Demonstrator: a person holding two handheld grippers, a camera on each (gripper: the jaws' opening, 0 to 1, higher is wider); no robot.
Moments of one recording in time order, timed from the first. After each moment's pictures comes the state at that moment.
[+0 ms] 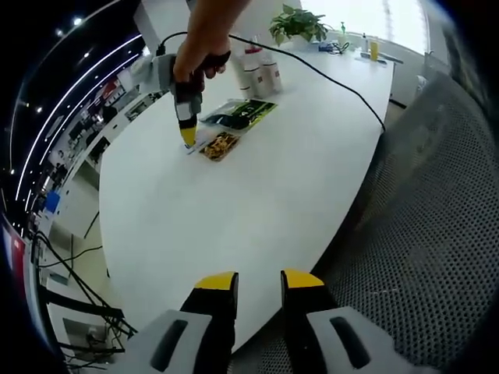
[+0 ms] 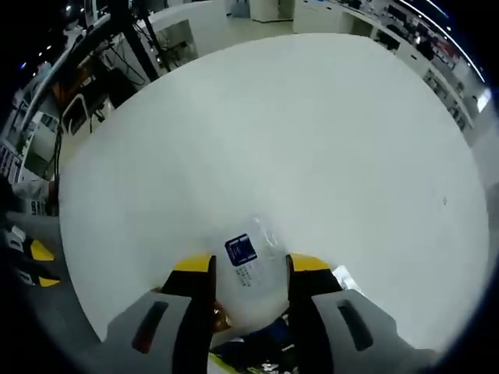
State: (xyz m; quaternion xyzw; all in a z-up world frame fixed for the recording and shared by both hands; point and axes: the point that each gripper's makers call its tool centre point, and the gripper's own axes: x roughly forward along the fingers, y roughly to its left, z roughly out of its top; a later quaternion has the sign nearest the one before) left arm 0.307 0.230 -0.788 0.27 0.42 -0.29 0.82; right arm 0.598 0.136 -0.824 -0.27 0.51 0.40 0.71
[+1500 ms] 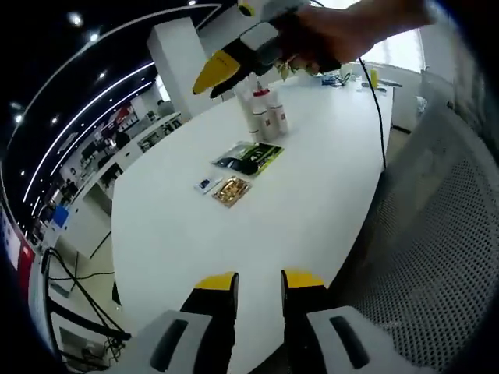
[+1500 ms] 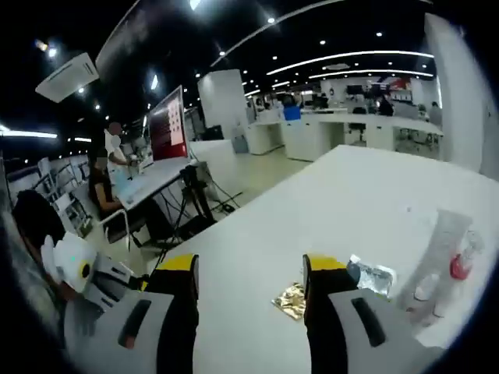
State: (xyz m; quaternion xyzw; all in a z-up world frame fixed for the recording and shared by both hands) left arm 0.325 0.209 -0.749 0.24 0.31 -0.30 0.87; right arm 0.440 0.097 -0.615 0.05 0.20 0.44 0.88
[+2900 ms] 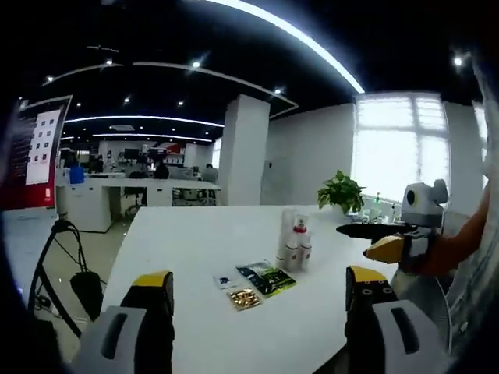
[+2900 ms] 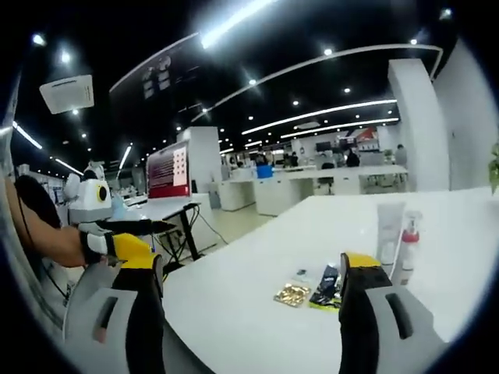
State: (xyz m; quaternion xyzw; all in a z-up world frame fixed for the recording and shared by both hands) left arm 0.346 0.213 -0.613 -0.06 0.08 -0.27 0.96; right arm 0.364 0.068 -0.612 0.04 0.07 0.35 0.93
